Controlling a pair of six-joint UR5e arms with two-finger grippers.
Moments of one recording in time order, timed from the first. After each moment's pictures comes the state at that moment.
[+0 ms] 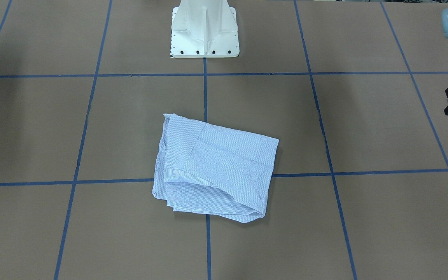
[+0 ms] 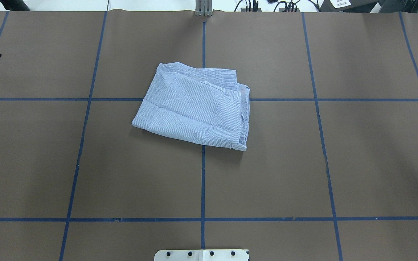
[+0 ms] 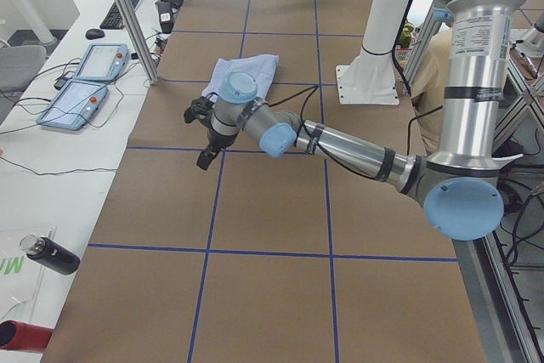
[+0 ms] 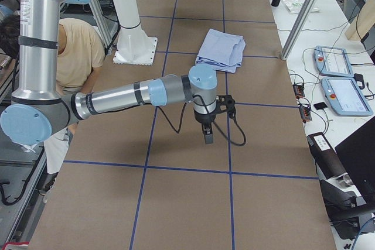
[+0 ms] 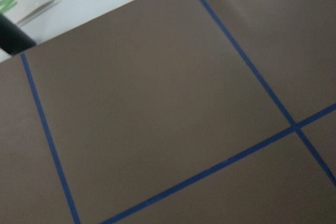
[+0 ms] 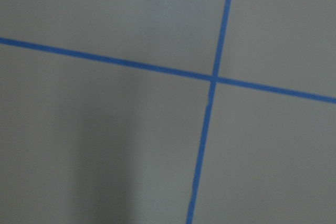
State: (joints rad) left arm -1.40 -1.54 -1.82 -1.97 -2.27 -0.16; right arm 1.52 -1.73 1.92 -1.62 2.28 -0.02
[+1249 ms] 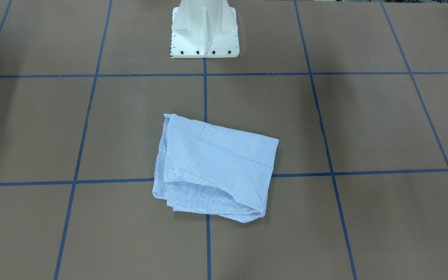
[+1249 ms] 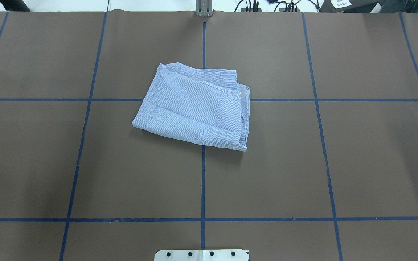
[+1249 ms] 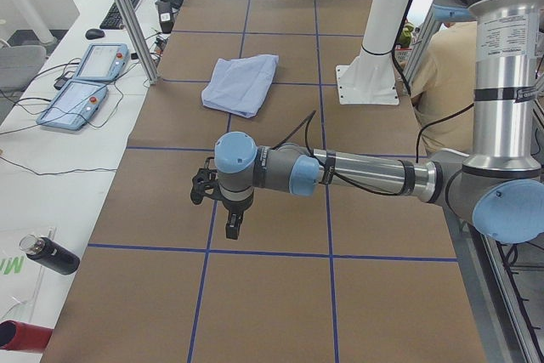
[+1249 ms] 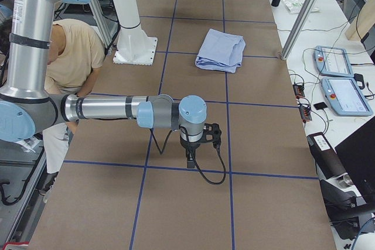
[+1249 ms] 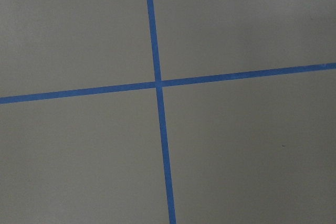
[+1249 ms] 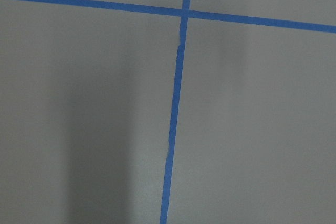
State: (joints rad) left arm -1.55 -1.50 -1.76 -1.62 -2.37 -0.02; right arm 1.54 -1.78 1.83 -1.61 2.31 -0.06
